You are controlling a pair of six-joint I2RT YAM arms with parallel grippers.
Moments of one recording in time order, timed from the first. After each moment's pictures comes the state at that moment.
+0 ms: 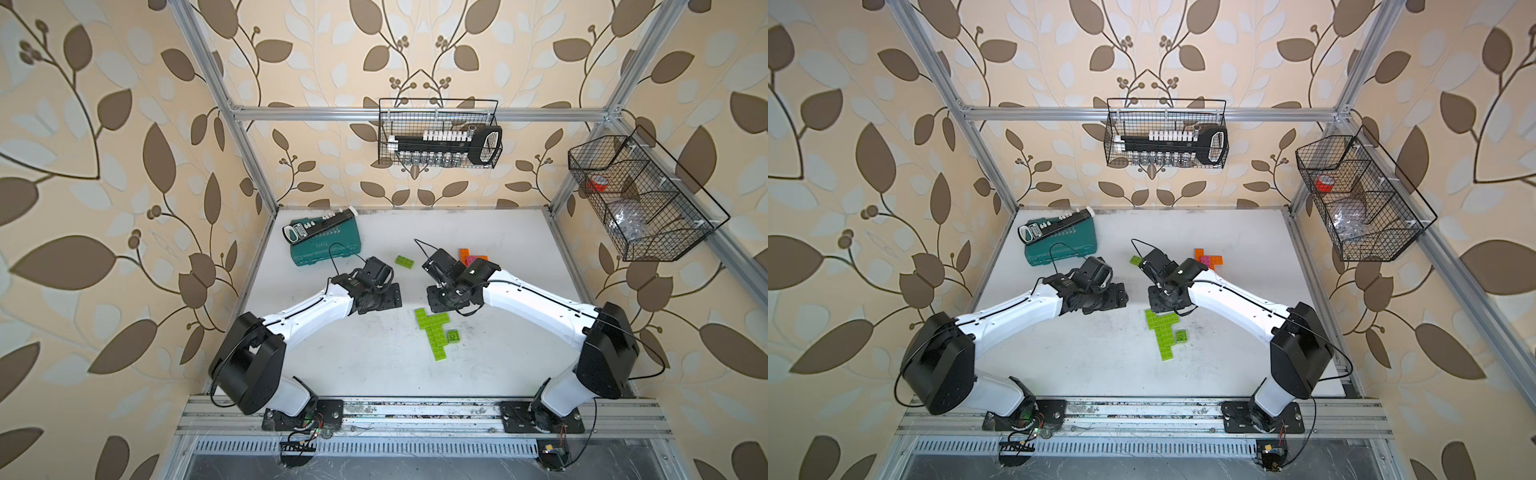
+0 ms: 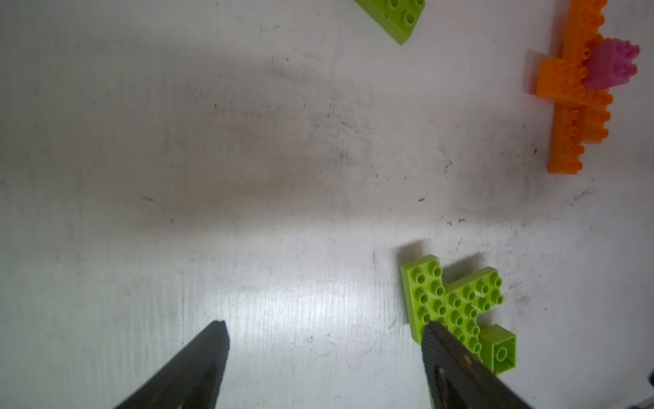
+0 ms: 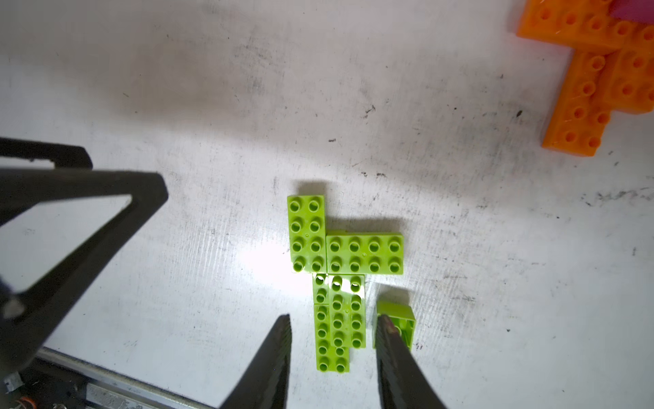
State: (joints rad) left arm -0.59 1.53 1.02 -0.56 0.02 -0.72; right arm 0.76 1.59 1.29 -0.91 0.12 0.61
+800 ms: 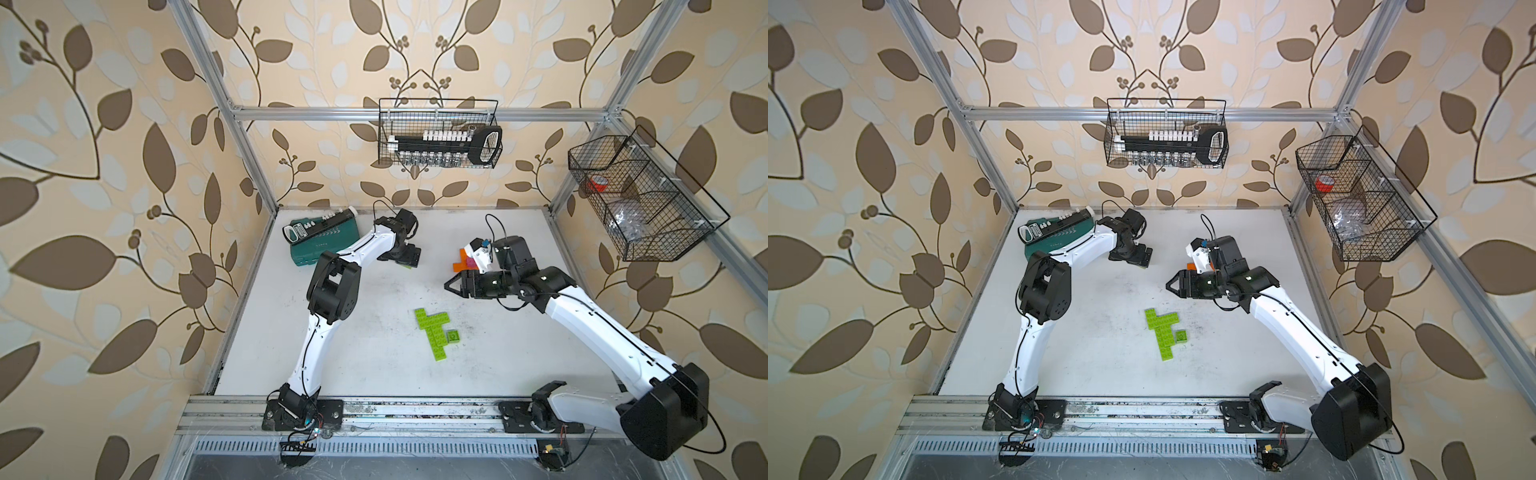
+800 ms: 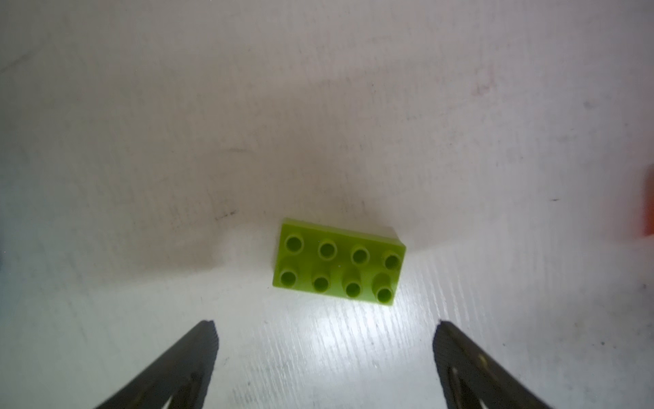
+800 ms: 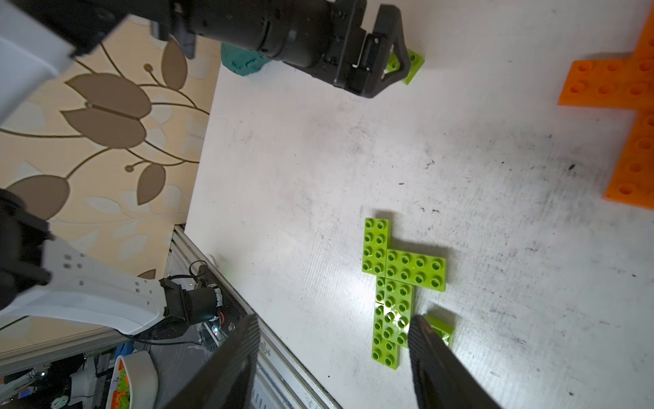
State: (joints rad) left arm -0.49 2.35 2.03 -0.92 0.00 -0.24; right arm 0.40 1.20 1.06 -0.66 -0.44 0.47
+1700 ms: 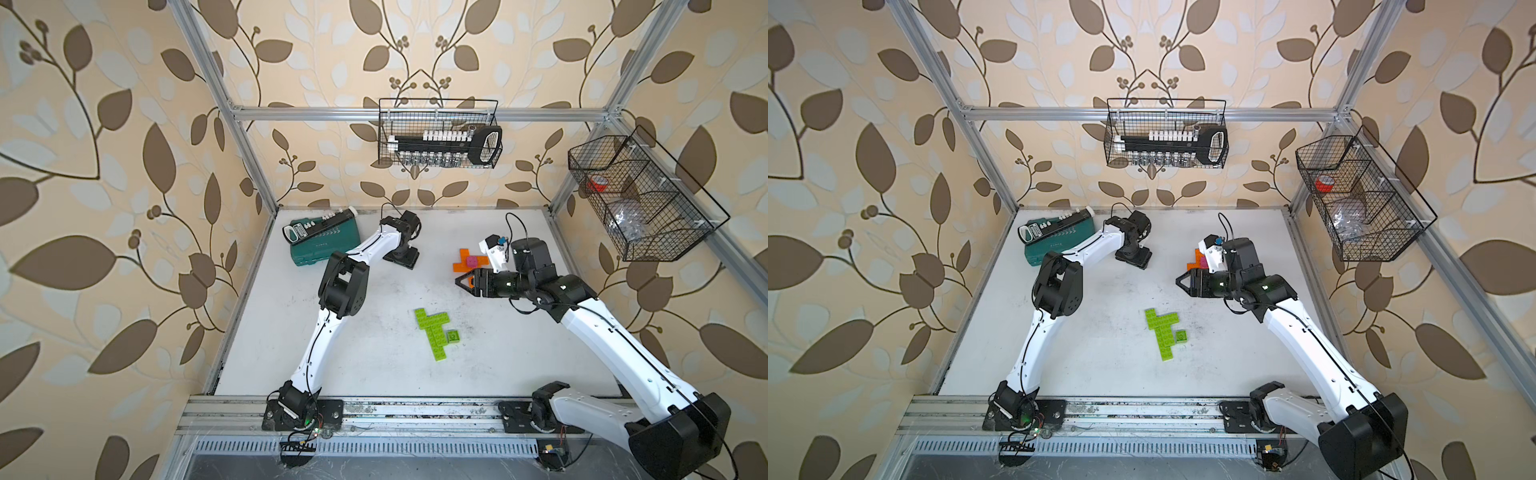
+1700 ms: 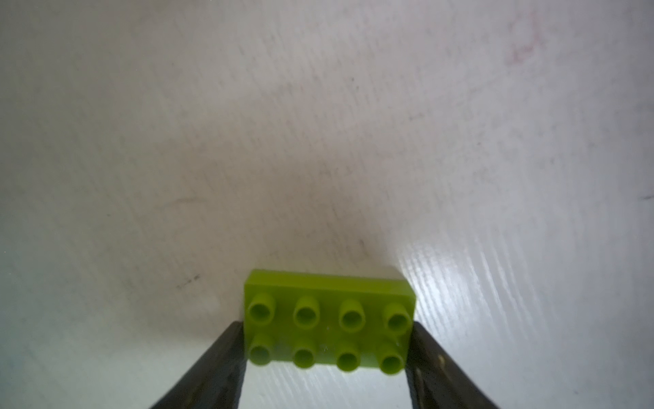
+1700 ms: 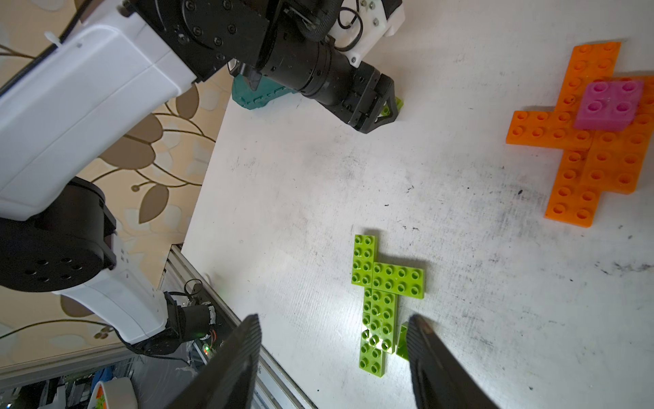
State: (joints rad) left arm -0.49 2.48 2.19 -1.00 0.00 -0.11; right arm 0.35 1.12 1.02 -0.65 -0.42 0.43
